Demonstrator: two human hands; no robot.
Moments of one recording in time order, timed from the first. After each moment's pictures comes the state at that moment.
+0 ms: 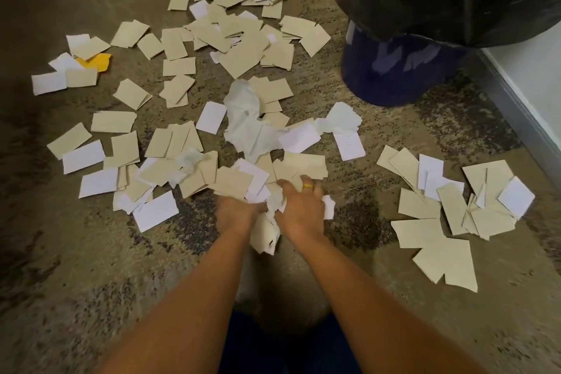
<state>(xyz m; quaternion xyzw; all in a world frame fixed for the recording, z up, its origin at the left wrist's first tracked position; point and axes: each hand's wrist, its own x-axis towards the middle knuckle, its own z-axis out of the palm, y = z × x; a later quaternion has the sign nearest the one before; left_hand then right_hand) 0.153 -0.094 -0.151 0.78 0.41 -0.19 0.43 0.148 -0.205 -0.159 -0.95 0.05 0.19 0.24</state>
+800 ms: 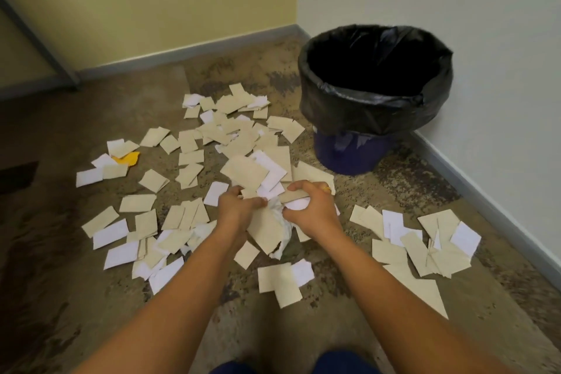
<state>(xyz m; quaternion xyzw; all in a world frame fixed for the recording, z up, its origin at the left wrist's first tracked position) 0.182 -0.116 0.008 0.71 0.26 -0.09 0.64 0.172 -0.252 -0.008 -0.87 0.09 0.07 0.49</state>
